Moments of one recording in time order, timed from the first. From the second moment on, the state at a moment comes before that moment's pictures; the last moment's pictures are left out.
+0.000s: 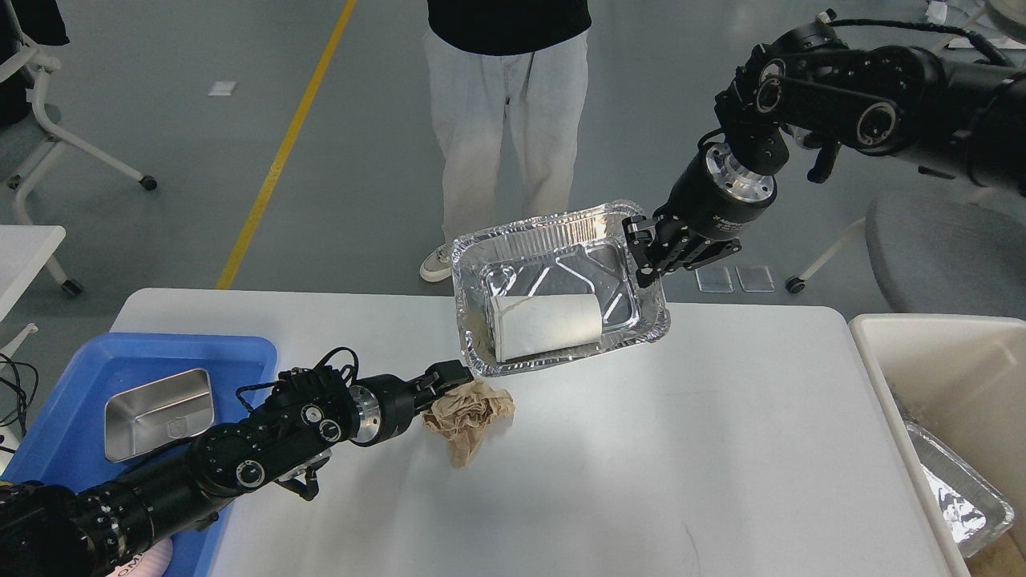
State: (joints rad) left arm -0.72 0.14 -0.28 -0.83 0.96 -0.15 0.05; right arm 1.80 -0.21 -0.75 0.89 -0.19 0.96 -0.08
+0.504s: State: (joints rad) left arm -0.73 0.15 -0.24 -0.83 0.96 -0.24 0.04; right arm 1.80 -0.22 -0.75 0.89 -0.20 0.96 -0.08
